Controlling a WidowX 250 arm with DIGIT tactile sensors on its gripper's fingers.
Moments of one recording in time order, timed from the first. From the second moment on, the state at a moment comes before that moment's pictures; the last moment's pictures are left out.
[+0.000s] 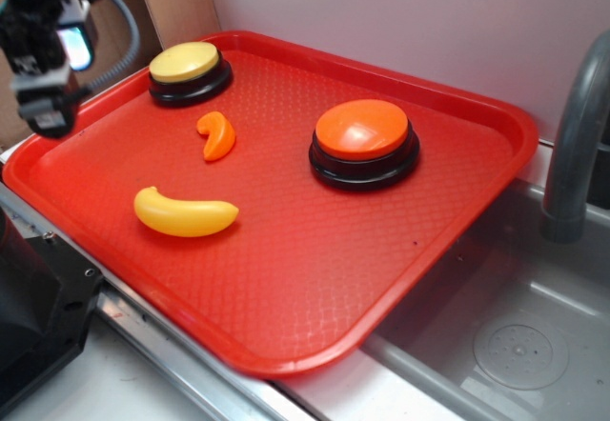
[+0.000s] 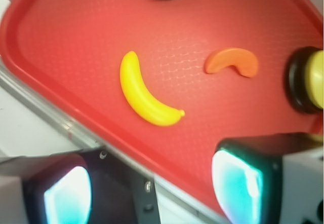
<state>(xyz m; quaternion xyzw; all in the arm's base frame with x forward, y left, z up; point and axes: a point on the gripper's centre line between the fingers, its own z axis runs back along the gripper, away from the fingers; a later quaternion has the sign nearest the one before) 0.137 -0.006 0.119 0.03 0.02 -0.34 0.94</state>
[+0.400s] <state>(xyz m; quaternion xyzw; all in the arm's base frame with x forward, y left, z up) 0.155 -0.021 0.065 0.04 0.04 -0.41 0.91</state>
